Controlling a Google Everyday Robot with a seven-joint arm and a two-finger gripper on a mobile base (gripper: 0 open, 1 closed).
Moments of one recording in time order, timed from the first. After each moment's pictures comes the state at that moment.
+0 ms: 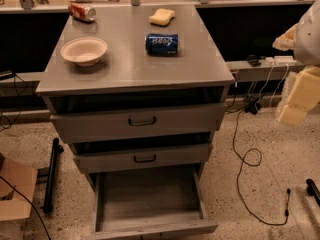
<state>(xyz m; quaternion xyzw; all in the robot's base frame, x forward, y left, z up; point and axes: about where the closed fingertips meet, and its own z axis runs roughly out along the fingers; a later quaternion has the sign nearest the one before) 0.438 -0.217 0.976 -0.60 0.78 -0.03 0.16</state>
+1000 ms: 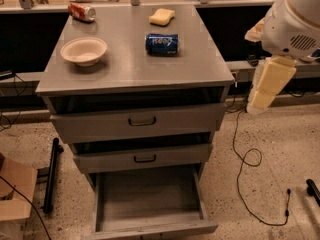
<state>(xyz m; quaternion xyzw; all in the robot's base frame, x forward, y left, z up) 0.484 -0.189 0.967 -0.63 0.75 -0.03 0.18</state>
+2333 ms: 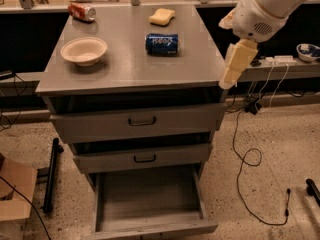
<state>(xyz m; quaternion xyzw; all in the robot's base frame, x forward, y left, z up) 0.580 -0.156 0.950 -0.66 0.72 0.01 0.23</state>
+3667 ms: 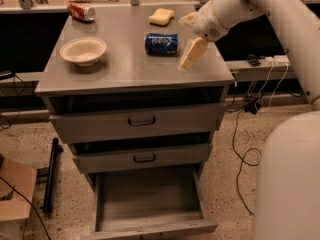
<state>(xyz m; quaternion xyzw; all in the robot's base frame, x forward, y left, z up) 0.719 -0.072 0.896 -0.67 0.64 0.13 0.36</state>
